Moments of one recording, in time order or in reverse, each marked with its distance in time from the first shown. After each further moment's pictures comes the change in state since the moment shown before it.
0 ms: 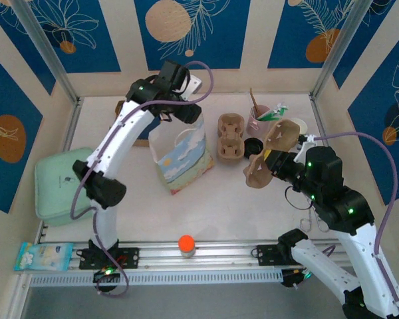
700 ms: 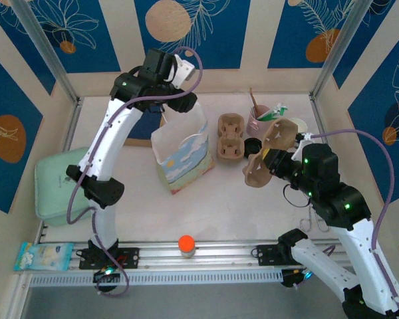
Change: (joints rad) left arm 0.048 -0.029 0.115 0.005 0.071 0.014; right arm 0.000 0.027 0.000 0.003 0.003 -0.003
